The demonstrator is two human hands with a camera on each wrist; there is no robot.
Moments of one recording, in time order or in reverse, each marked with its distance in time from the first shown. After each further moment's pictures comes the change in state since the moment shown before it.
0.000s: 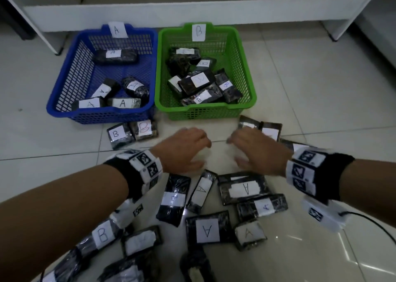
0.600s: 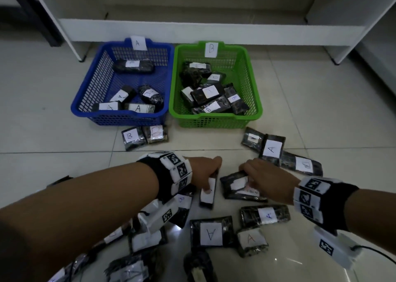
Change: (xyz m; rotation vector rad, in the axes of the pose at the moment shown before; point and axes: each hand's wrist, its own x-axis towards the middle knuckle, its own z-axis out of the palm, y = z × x) left_hand 0.014 0.034 -0.001 -0.425 -0.548 -0.243; right_hand -0.032 -0.018 0.017 0.002 -0.181 0.034
